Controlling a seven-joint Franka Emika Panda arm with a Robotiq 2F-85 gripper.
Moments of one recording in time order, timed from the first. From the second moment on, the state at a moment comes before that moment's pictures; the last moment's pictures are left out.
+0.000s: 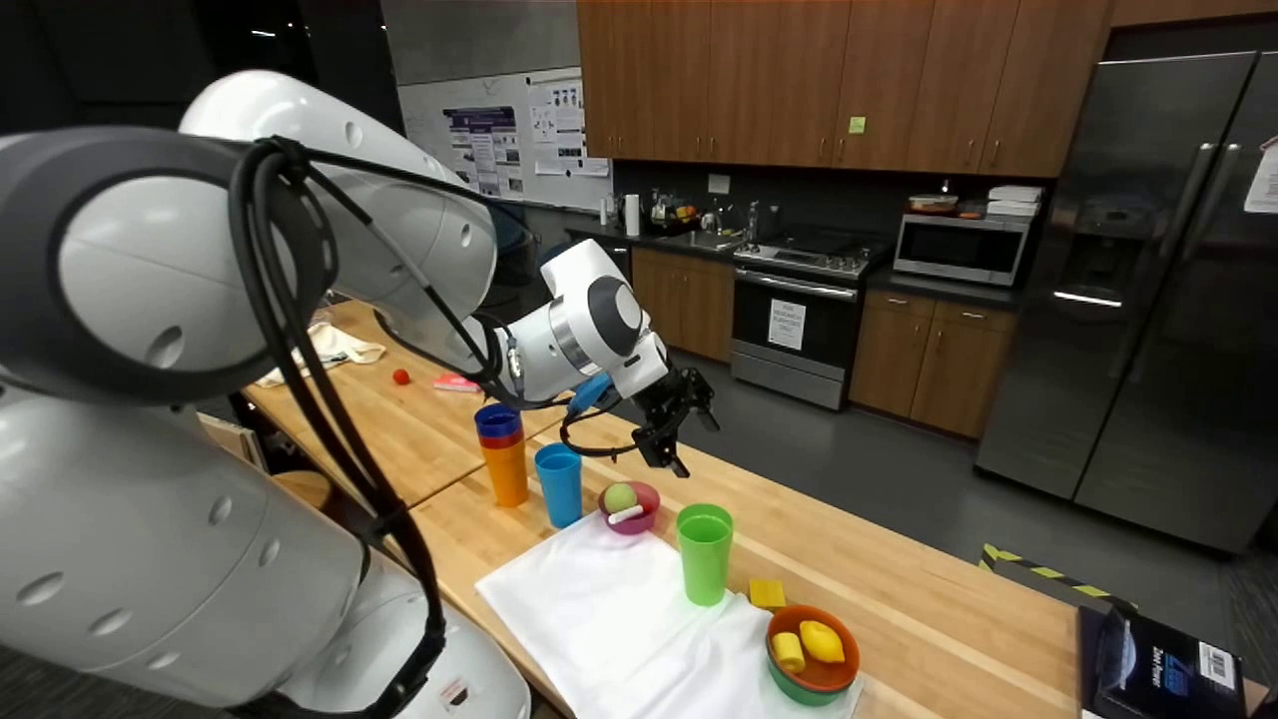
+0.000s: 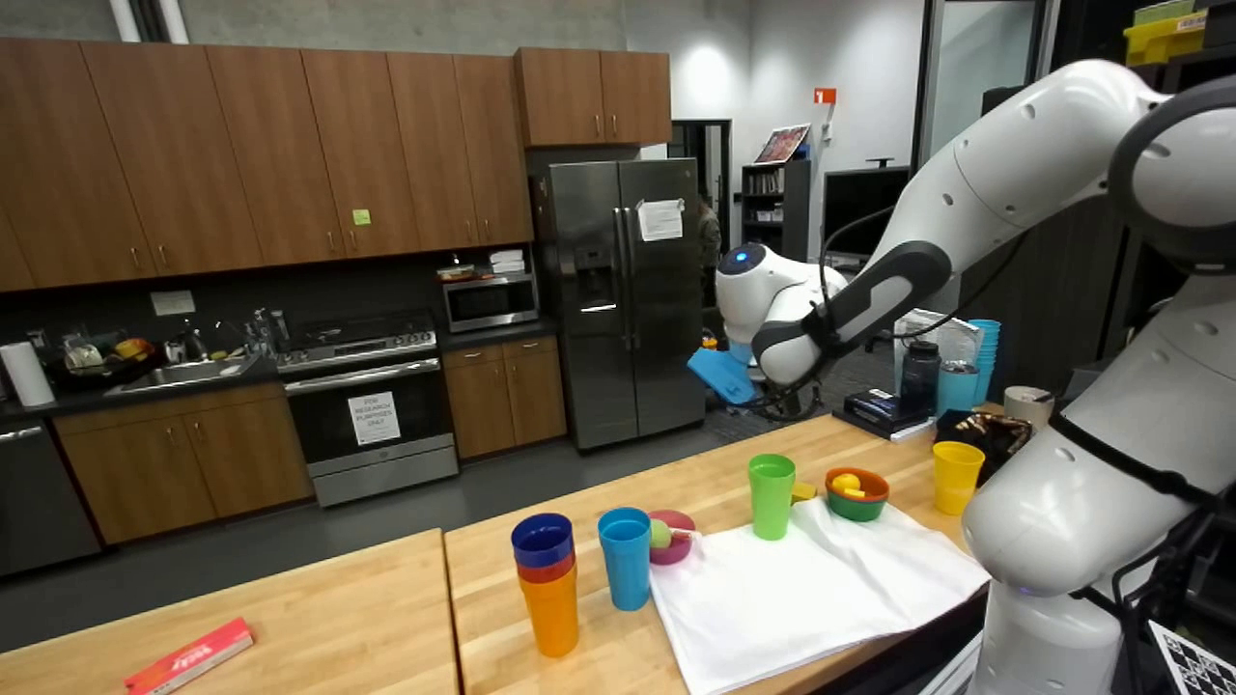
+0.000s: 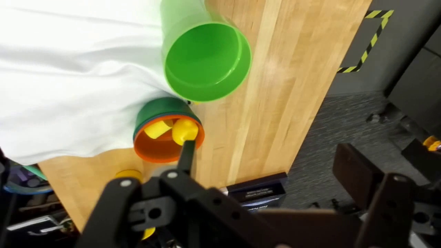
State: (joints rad) arm -0.11 -0.42 0.13 -2.61 -0.59 2.37 2.13
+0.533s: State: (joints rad) arm -0.14 -0.34 0.14 -2.50 -0.48 2.25 2.36
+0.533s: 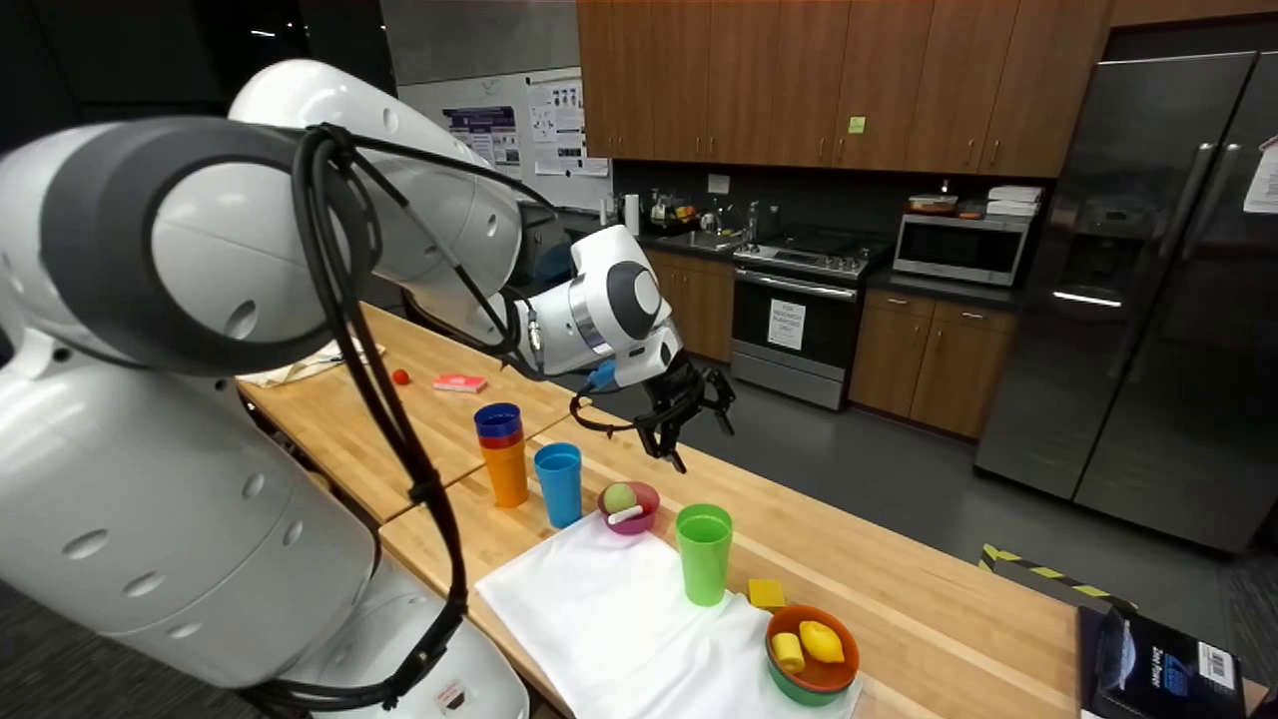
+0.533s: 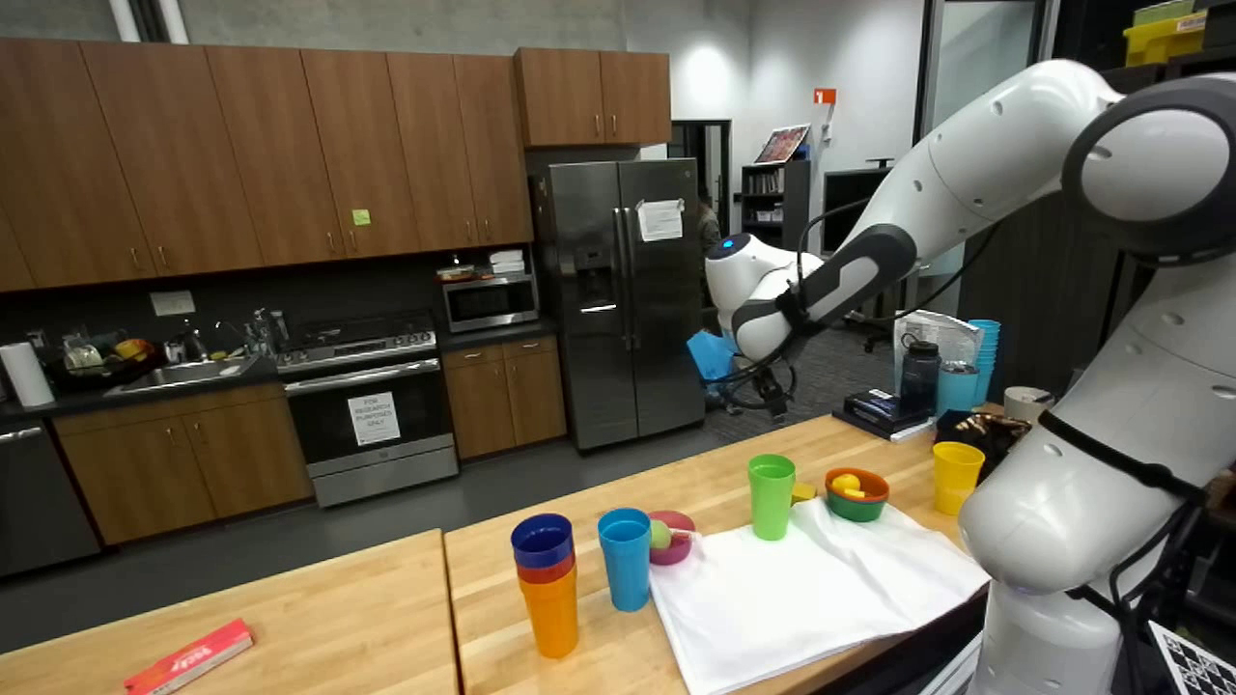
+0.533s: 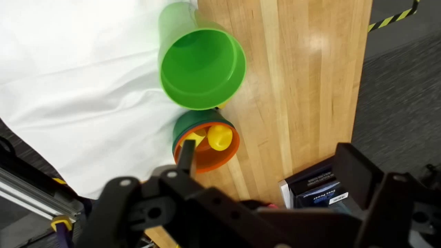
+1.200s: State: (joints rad) arm -0.14 -0.34 0.14 -2.50 -0.46 2.24 2.40
